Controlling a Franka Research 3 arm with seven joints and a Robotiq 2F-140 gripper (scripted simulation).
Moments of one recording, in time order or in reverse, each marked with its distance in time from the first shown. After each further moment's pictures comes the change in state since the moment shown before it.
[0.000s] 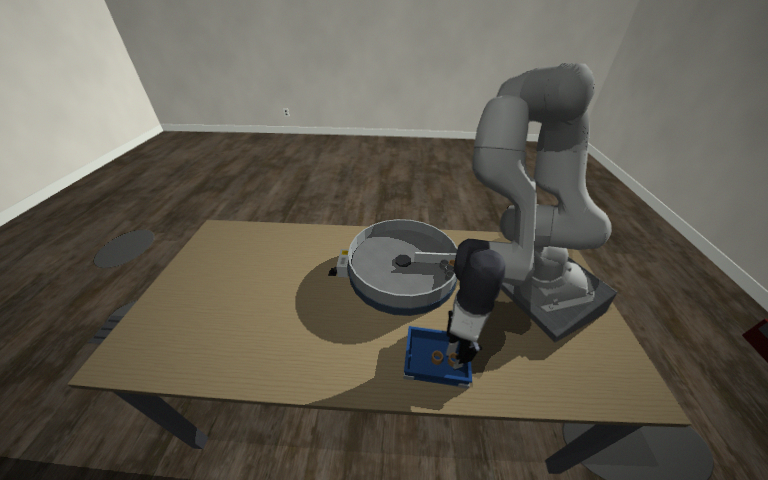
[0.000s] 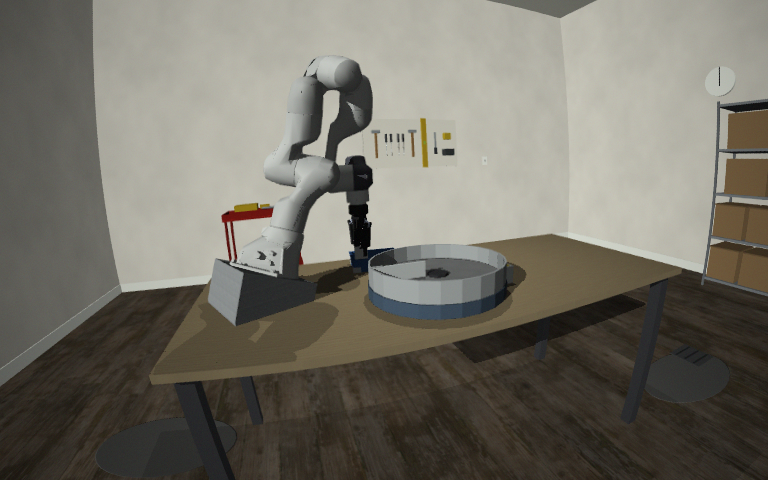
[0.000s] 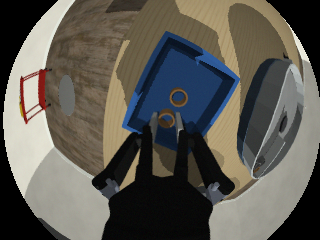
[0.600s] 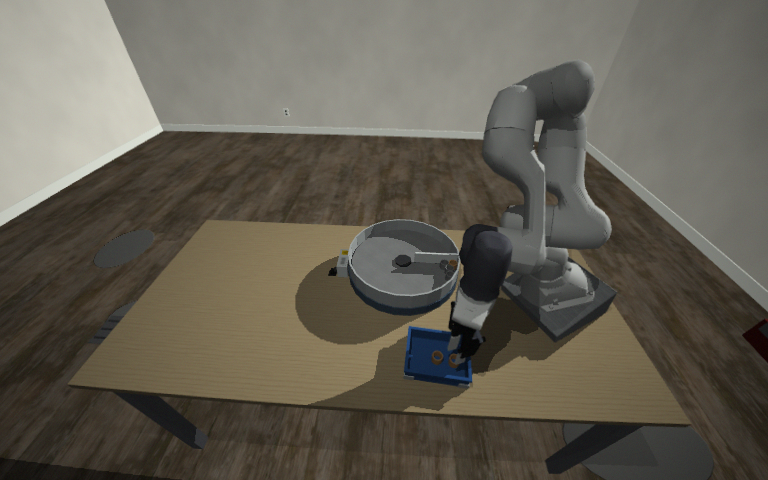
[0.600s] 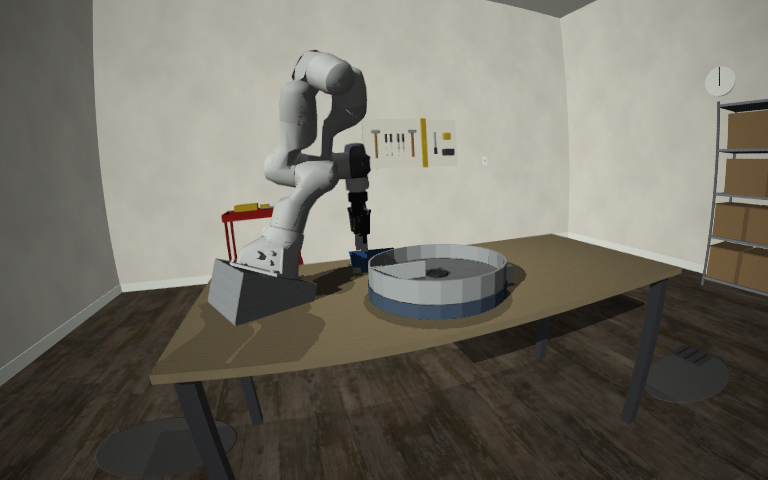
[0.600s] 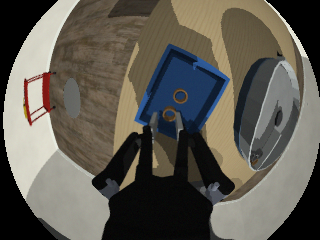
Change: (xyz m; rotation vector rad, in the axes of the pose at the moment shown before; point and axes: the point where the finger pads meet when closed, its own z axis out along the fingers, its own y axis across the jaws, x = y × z) arm 0.008 -0.008 -0.048 0.025 0.025 0.031
